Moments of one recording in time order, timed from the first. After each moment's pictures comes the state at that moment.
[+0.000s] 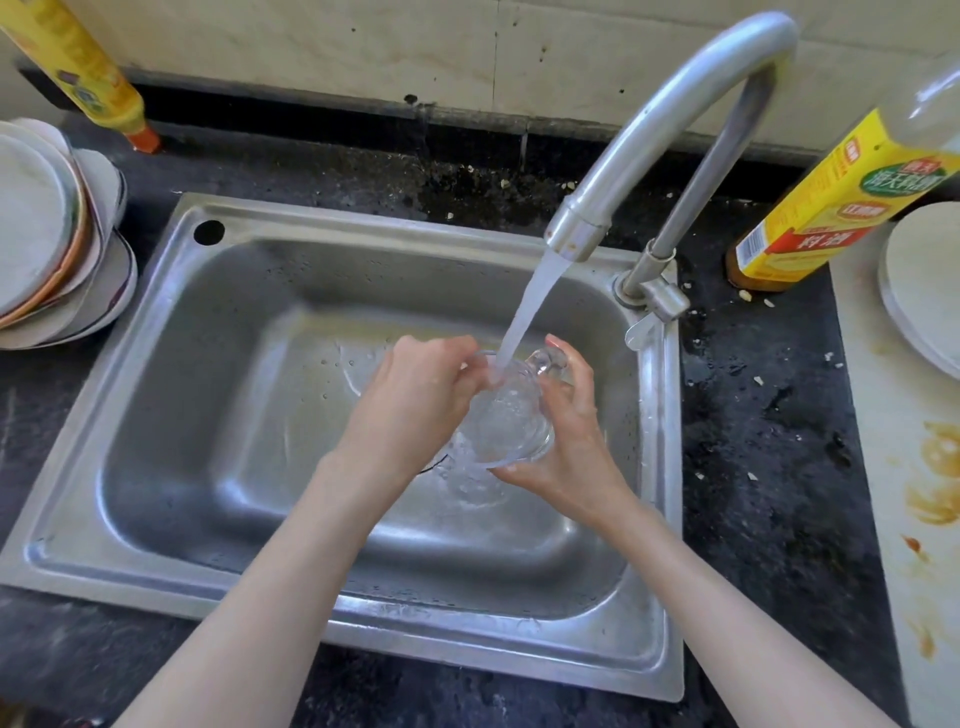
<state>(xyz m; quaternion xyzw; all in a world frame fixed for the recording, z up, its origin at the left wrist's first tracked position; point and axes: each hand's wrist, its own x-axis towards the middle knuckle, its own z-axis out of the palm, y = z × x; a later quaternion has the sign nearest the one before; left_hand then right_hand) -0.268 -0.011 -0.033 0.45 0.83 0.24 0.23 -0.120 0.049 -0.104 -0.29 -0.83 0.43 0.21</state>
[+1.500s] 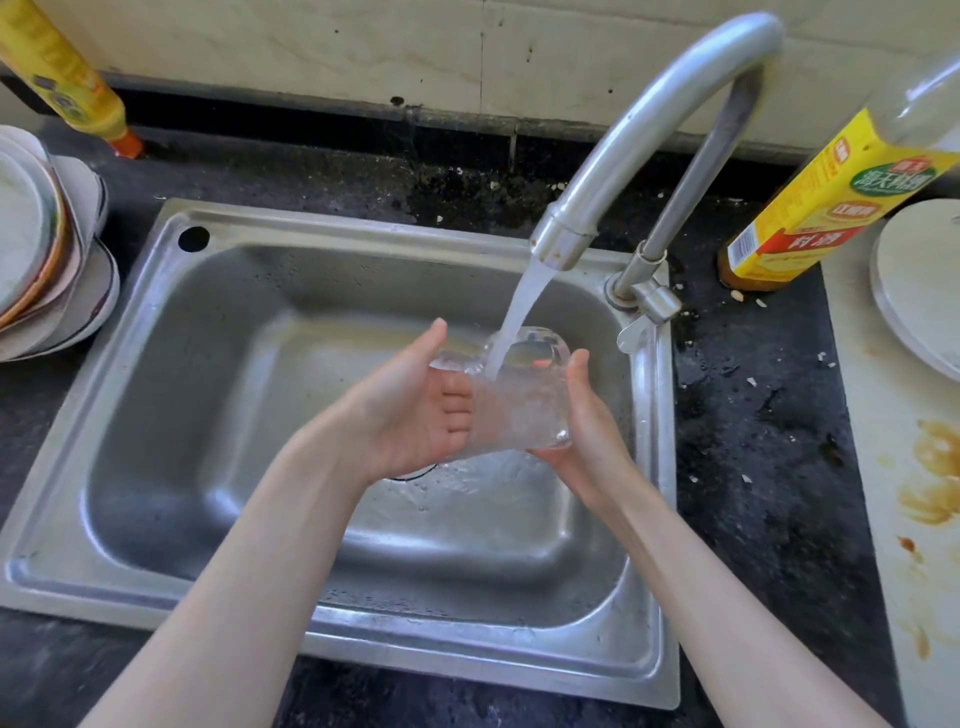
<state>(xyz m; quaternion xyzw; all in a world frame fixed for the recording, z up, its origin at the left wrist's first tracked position) -0.275 0.000 -0.023 -0.05 0.52 0.44 0.73 -0.129 0.073 -0.107 -0.45 -0.33 0.81 0.19</state>
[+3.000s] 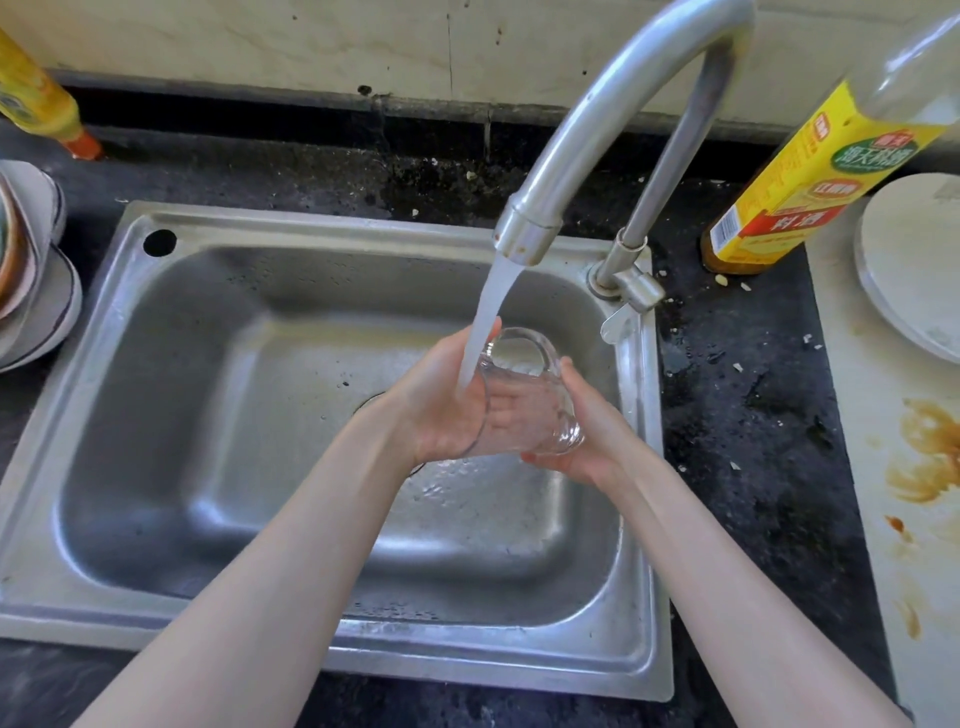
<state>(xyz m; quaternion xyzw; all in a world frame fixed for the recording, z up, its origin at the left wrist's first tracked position) -0.258 0.033 -0.050 -0.03 0.46 0.38 0.80 -0.117 0.097 -0.113 -0.56 -0.25 0.79 0.06</state>
